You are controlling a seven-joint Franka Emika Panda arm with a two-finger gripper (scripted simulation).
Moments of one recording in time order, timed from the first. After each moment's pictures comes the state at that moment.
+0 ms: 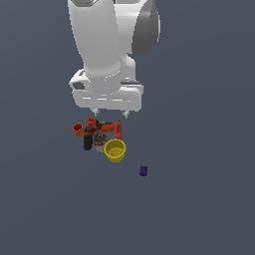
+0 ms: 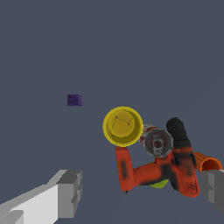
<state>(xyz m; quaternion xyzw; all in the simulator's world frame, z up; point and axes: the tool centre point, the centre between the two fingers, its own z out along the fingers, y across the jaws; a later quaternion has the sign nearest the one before) -0.006 -0.056 0.290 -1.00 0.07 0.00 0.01</state>
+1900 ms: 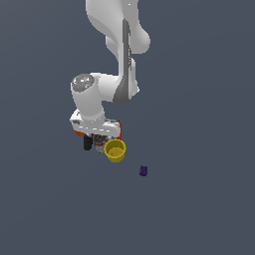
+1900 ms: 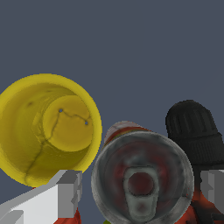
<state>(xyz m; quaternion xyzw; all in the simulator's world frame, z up) -0.041 -0.132 0.107 -1.00 0.09 0.00 0.00</state>
